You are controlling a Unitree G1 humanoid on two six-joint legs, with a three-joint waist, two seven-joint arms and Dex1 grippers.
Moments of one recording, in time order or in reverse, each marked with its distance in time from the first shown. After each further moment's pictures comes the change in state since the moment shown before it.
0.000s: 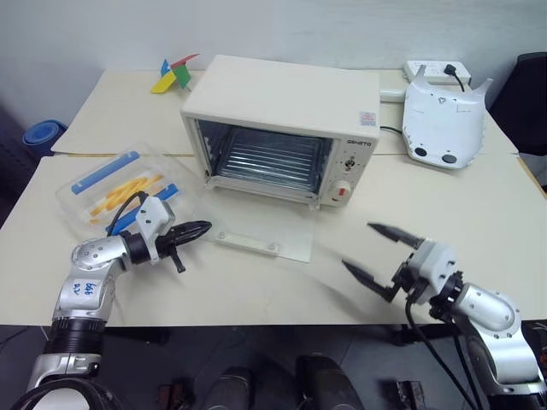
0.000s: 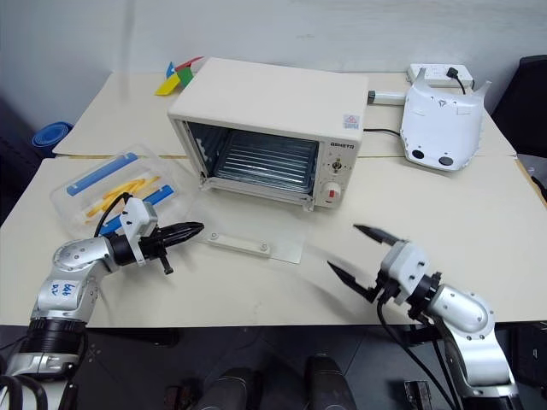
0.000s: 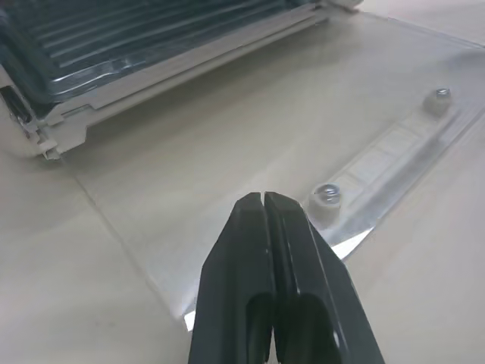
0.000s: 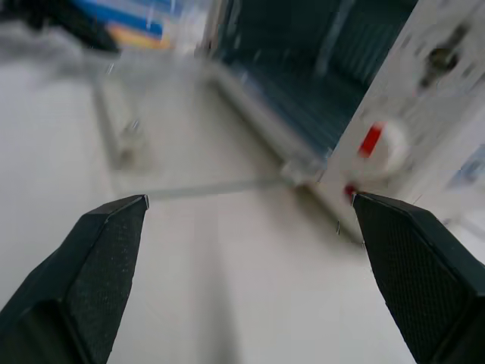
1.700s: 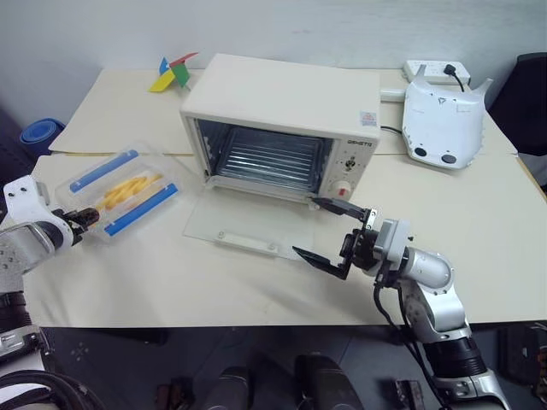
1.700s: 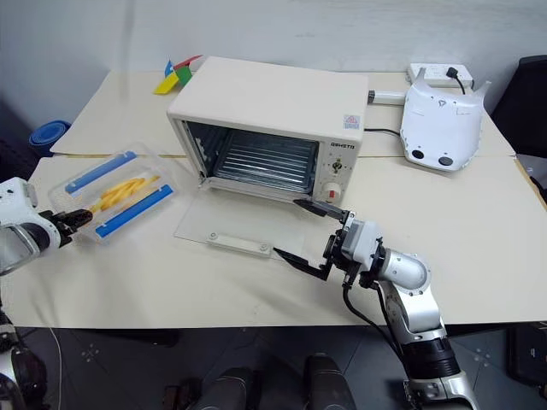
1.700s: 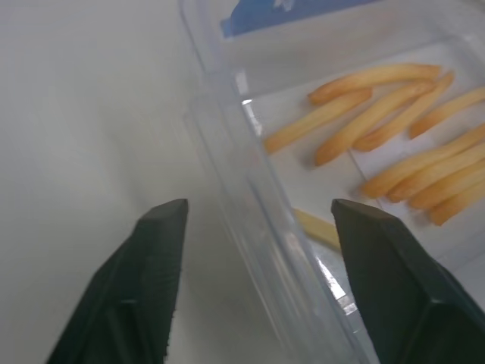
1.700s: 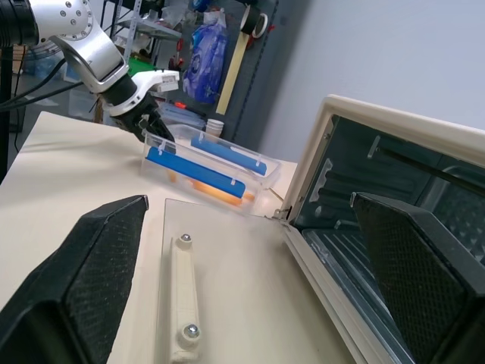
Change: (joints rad) left arm -0.230 0.199 0.399 0.135 -0.358 1.009 1.021; right arm -0.274 0.165 0.192 0.181 0.018 -0.156 0.191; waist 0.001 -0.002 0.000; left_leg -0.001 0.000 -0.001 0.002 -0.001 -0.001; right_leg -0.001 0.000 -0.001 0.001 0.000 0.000
